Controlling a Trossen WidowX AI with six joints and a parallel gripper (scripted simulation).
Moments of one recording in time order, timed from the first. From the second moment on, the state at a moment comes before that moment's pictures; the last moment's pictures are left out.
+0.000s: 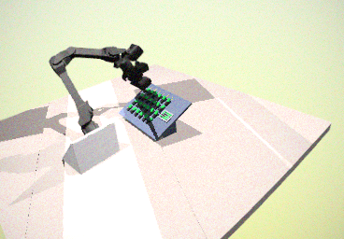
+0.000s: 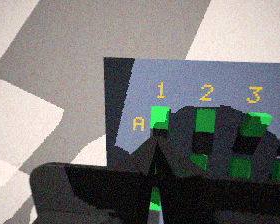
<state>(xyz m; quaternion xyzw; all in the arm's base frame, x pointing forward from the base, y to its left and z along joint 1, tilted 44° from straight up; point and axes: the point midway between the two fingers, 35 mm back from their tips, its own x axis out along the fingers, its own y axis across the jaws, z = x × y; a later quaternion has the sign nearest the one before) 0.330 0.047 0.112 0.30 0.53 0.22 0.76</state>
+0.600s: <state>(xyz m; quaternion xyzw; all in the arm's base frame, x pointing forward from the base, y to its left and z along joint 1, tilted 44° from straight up) 0.331 0.048 0.111 0.30 0.53 0.22 0.76</state>
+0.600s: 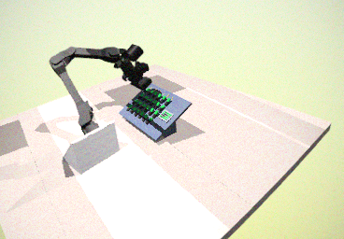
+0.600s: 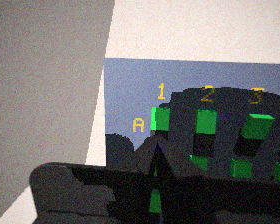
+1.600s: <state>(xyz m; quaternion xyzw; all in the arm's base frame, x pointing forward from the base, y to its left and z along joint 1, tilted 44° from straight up) 0.332 0.050 0.109 0.30 0.53 0.22 0.76</state>
